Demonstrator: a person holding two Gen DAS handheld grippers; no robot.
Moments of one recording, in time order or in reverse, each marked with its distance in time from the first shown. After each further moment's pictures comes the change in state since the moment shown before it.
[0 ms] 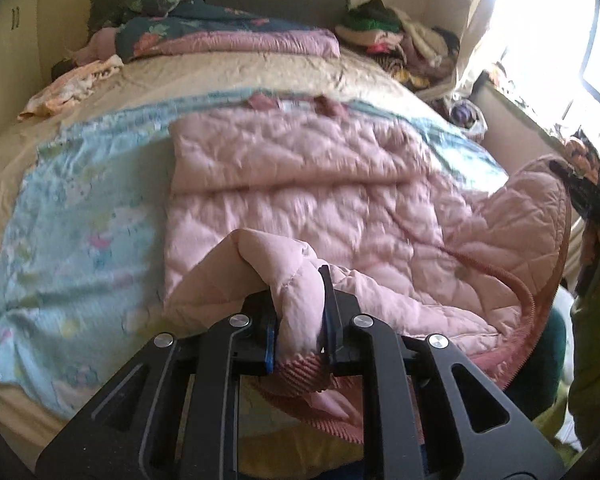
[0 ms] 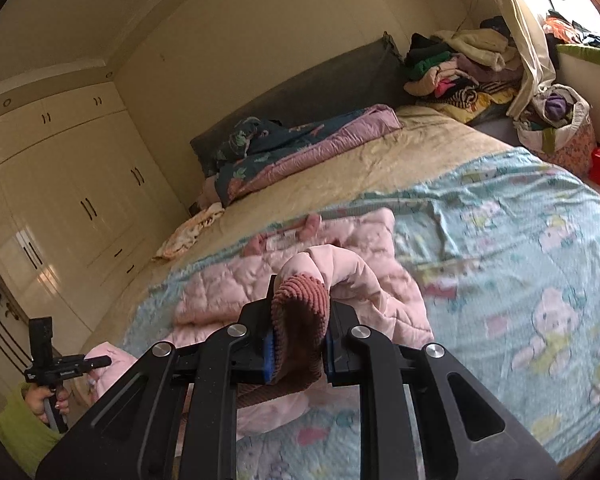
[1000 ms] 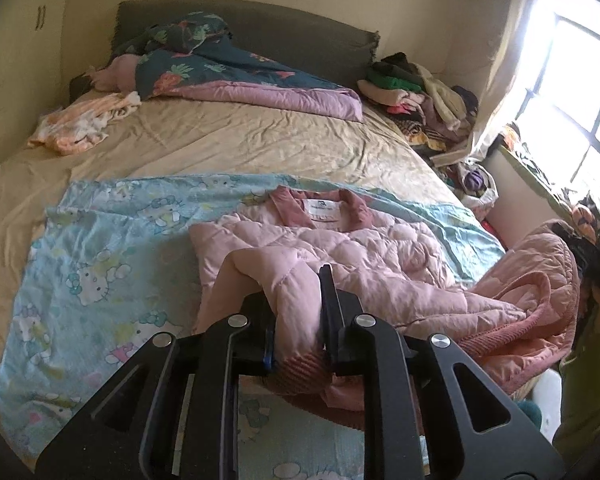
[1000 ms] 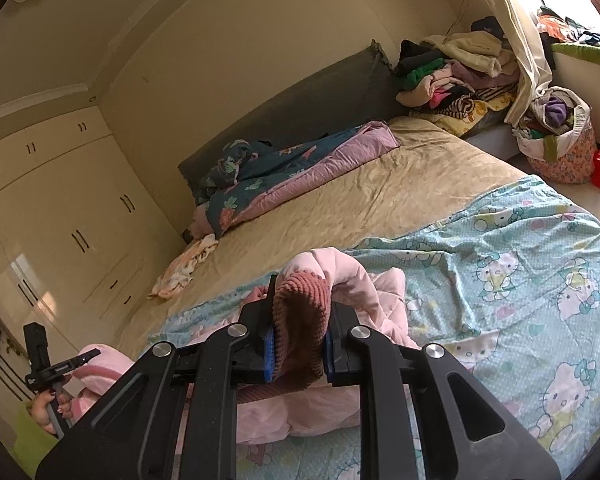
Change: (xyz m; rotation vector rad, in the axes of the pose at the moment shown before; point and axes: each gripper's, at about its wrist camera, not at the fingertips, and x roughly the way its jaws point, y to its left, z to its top) left arm -0.008 0.046 0.139 -0.104 -0.139 0.011; right arm 0.060 0.005 0.111 0.069 -0.030 -0.026
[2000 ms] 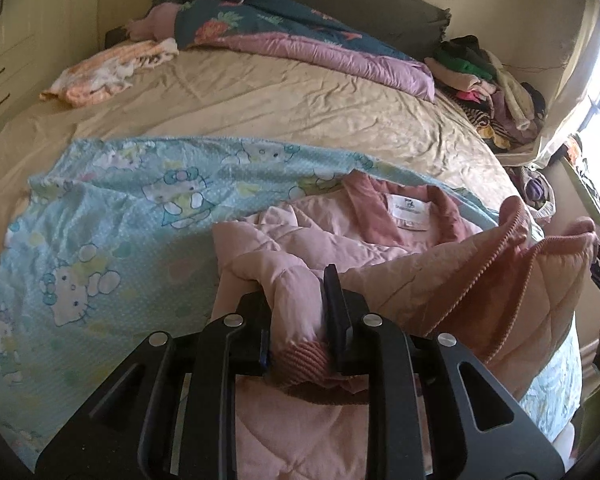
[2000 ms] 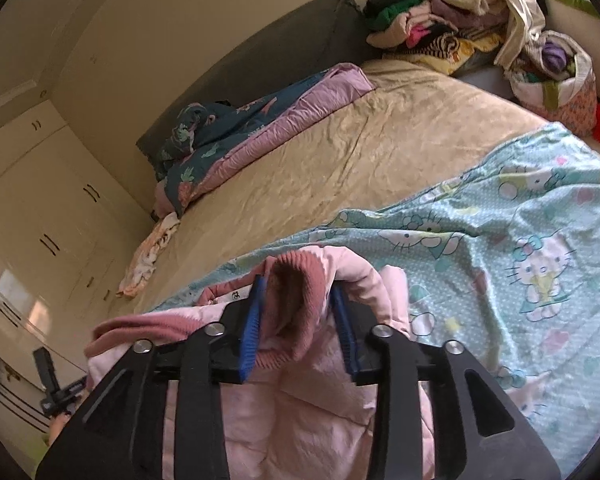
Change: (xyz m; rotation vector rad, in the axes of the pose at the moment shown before) left arm 0.165 0.065 0.032 -0.128 0.124 0.148; right arm 0.191 -0.069 0.025 0.120 0.174 -0.059
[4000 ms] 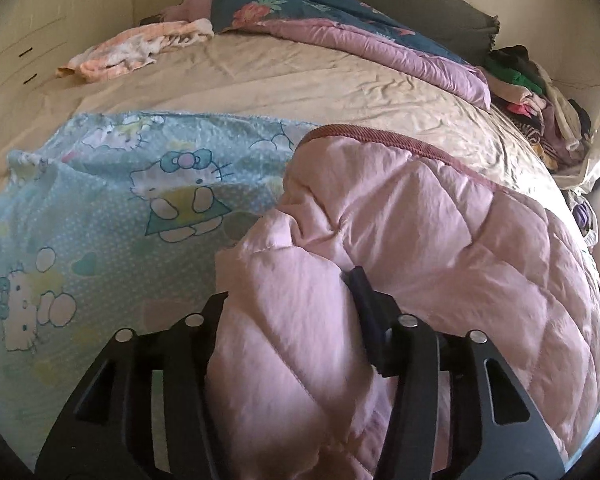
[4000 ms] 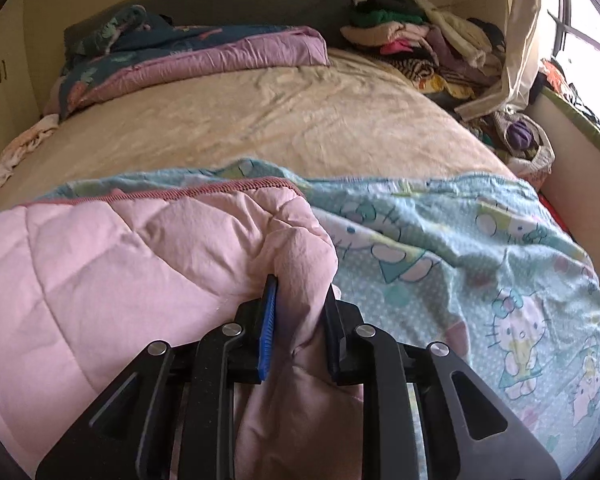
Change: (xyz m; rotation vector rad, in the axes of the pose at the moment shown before) left arm 0.114 0.026 0.005 -0.091 -0.036 0.132; right arm 0.173 -0.028 -0.031 -0.341 0.101 -0.528
